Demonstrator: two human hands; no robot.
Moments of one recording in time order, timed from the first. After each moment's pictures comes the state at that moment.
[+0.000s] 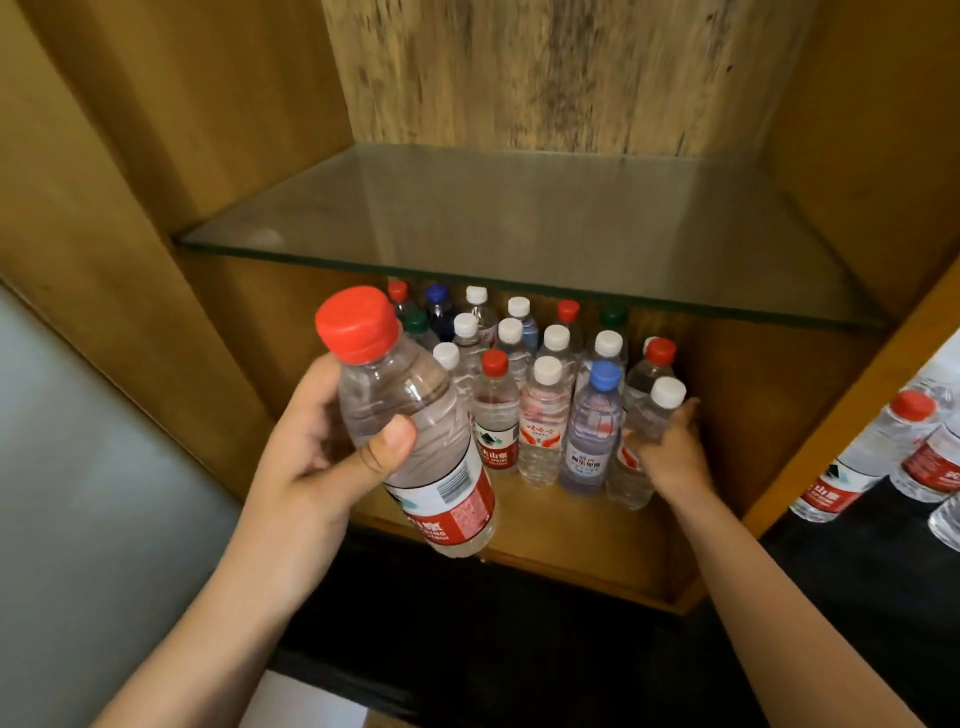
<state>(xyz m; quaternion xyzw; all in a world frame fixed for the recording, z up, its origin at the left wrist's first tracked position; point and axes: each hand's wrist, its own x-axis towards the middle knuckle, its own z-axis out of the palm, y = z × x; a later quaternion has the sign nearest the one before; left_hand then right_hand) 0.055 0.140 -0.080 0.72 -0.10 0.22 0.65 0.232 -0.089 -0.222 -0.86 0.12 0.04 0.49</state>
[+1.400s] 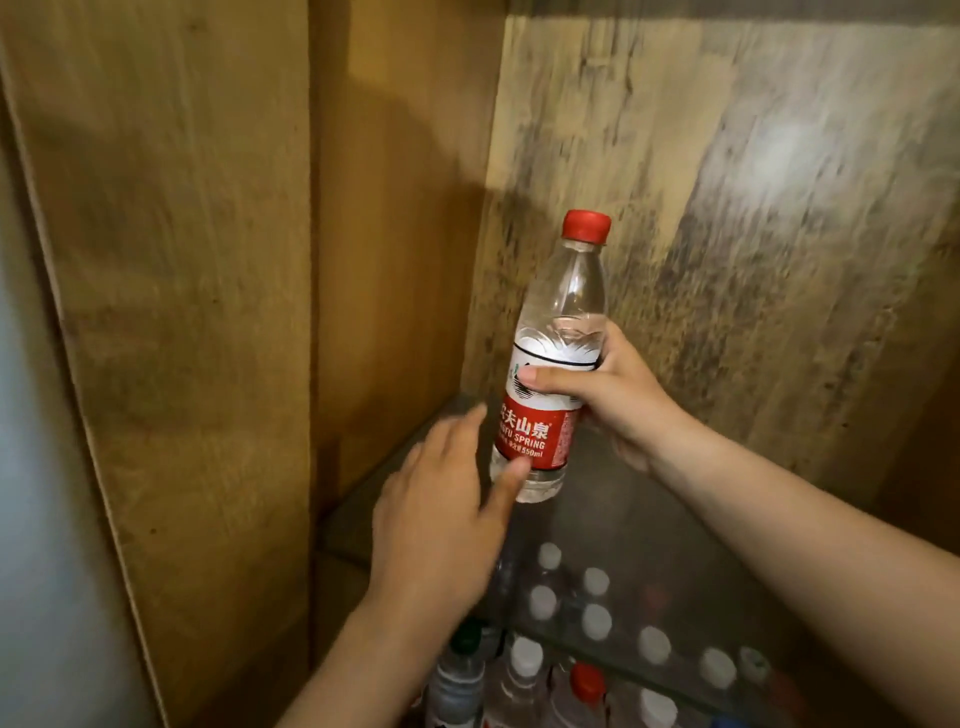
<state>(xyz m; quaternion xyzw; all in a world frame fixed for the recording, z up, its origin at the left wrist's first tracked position) 0.211 0.248 -0.002 0.90 0.08 0.30 0.30 0.314 0.134 0.071 -0.70 -0.25 0.01 0.67</state>
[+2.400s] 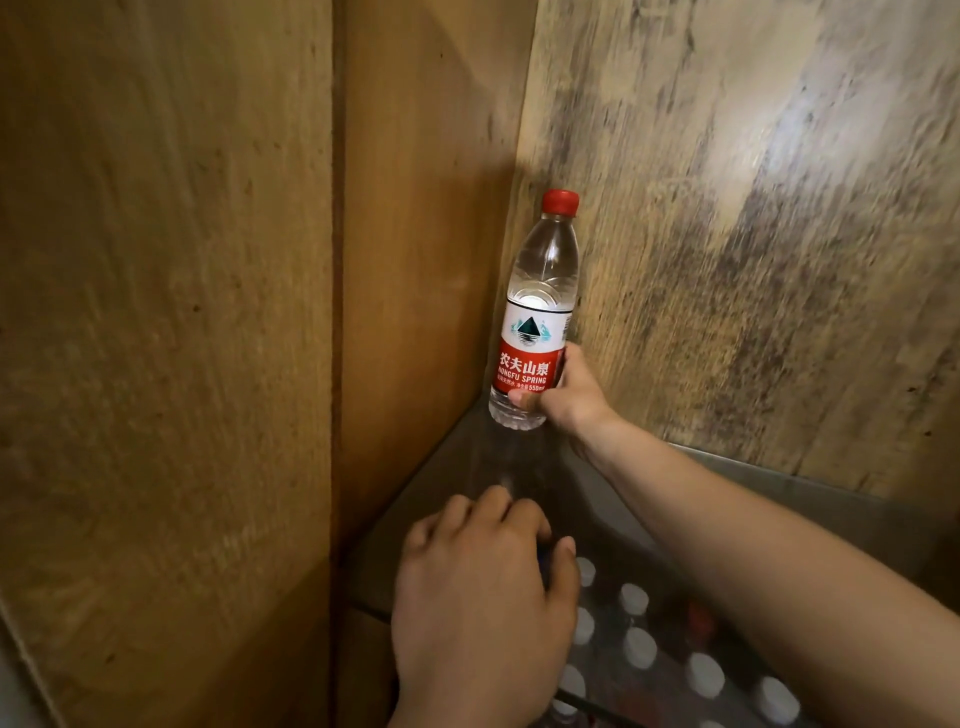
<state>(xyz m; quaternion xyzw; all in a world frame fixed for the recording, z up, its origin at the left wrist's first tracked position) 0.214 0.252 -0.018 0.95 0.07 0.24 0.19 0.404 0.204 0.023 -0.79 -0.17 -0.03 0.59</state>
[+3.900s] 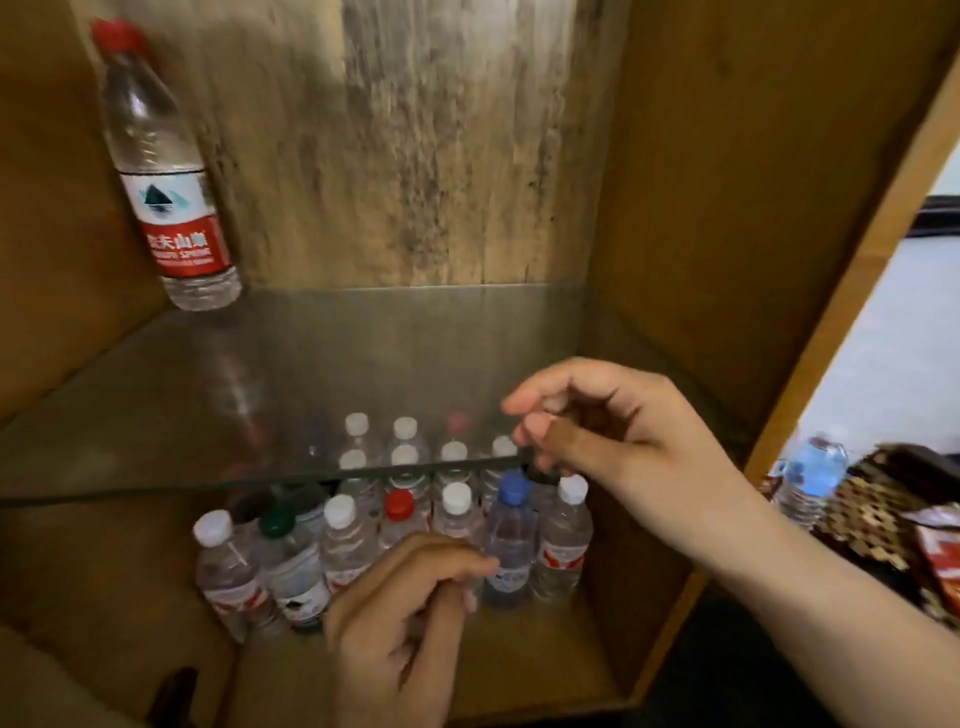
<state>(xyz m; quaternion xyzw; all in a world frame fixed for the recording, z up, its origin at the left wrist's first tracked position) 0.129 0.119 -0.097 0.74 -0.27 0.33 0.52 0.151 -0.050 -0.006 -0.79 -0.23 -0.11 0.55</state>
